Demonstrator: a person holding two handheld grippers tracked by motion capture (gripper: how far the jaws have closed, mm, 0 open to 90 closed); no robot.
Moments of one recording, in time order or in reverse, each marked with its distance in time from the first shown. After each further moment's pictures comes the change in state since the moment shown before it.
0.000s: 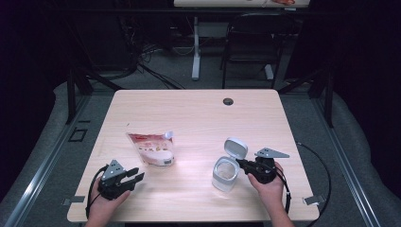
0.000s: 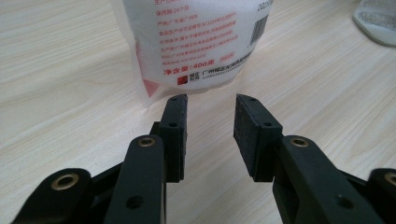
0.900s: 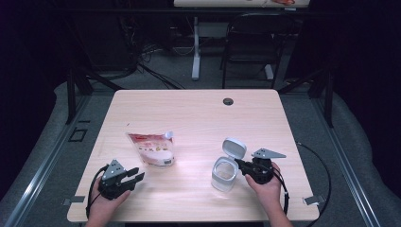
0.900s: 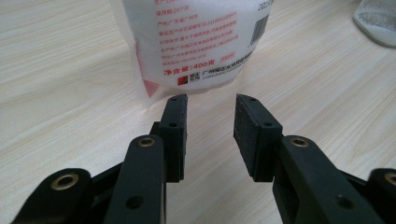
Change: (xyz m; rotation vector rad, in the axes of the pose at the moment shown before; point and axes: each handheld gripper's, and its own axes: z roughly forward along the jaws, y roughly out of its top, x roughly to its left) left arm 0.001 0.001 0.001 0.005 -0.003 0.005; right arm 0.005 -0.001 0.006 0.010 0.016 -0.013
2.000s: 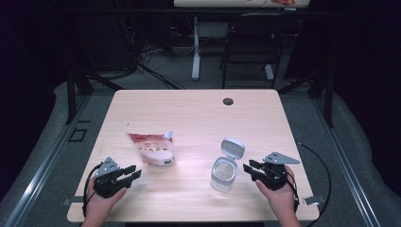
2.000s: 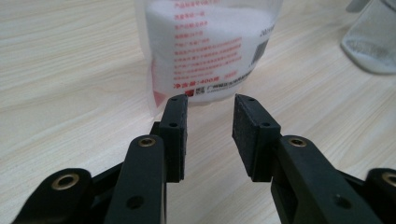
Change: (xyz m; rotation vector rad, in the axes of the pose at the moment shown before) left arm 0.009 0.007 -0.013 -0.048 -0.021 -0.075; right arm 0.000 -0.001 -0.042 0.003 -0.094 -0.065
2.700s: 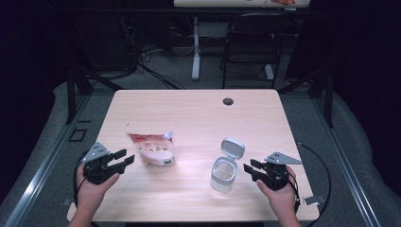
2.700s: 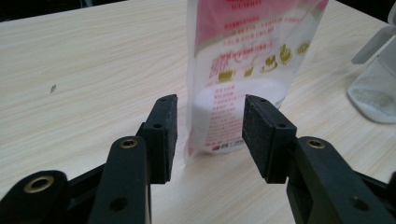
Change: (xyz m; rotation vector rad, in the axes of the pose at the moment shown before) left arm 0.012 0.048 -0.024 -0.063 0.056 0.004; right arm -0.001 0.000 -0.003 -0.023 0.006 0.021
